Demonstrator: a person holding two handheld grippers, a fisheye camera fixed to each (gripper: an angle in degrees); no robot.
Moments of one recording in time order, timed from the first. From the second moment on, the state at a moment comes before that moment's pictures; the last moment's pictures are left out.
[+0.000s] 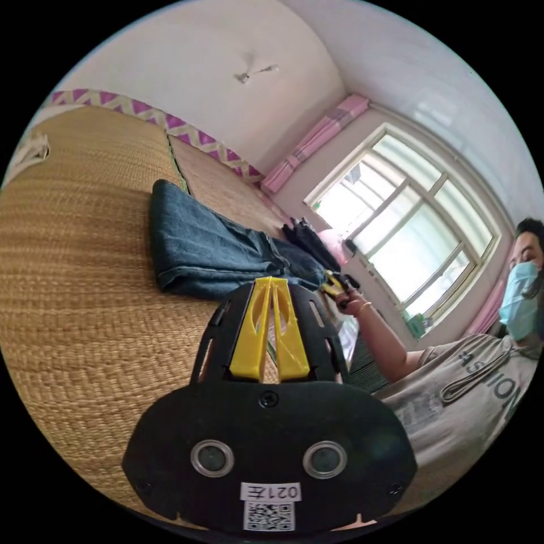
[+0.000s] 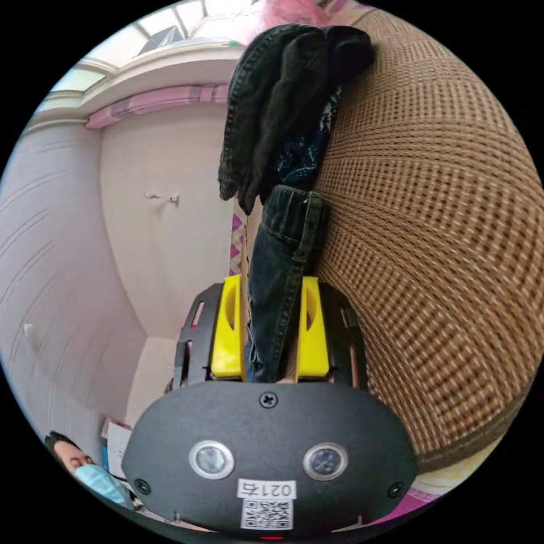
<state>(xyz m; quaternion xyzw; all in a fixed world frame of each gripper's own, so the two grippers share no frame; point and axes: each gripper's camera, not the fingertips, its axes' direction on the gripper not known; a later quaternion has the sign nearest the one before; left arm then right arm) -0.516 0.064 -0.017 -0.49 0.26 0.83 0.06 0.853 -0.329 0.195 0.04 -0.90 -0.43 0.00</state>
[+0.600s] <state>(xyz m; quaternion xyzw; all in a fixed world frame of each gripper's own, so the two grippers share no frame) -0.443 0.052 0.067 -0.60 0.29 0.75 0.05 1.228 0.254 0.322 0.75 -0.54 -0.37 -0.08</state>
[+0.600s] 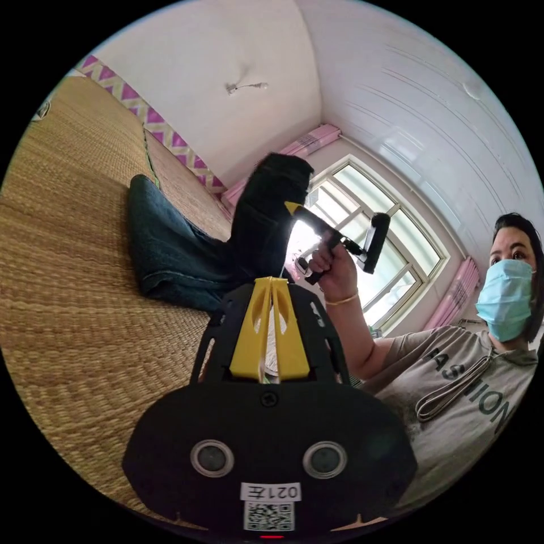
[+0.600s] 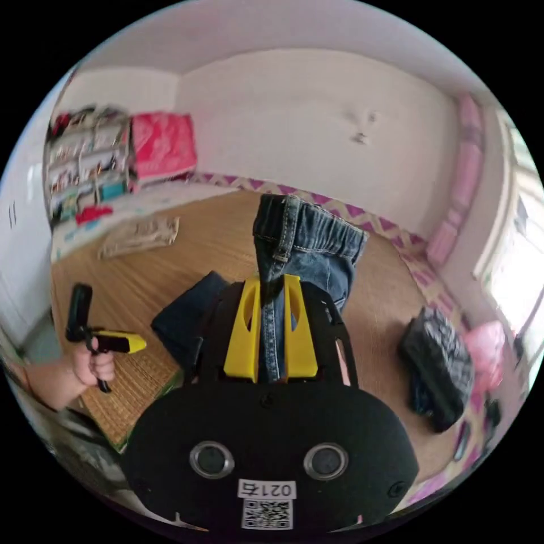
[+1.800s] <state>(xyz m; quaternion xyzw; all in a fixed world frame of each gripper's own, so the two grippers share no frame) -0.260 0.230 0.062 -0.53 0.09 0.83 0.15 0.889 0.038 -0.015 0.44 -0.60 -0.66 0.01</state>
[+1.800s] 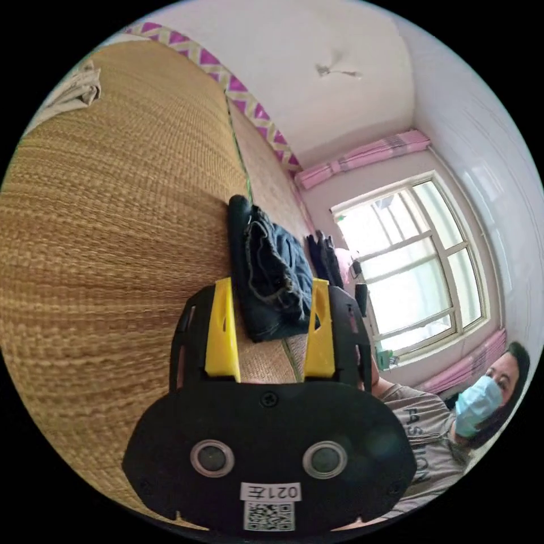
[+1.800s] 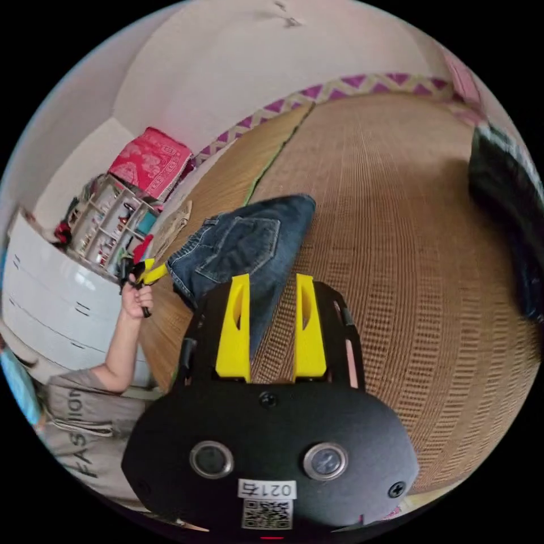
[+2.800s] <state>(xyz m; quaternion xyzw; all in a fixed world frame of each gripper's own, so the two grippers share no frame) -0.657 0.653 -0.210 -0.60 0.09 0.79 -0.09 0.955 -0.513 -0.212 0.30 -0.76 -0.57 -0.10</state>
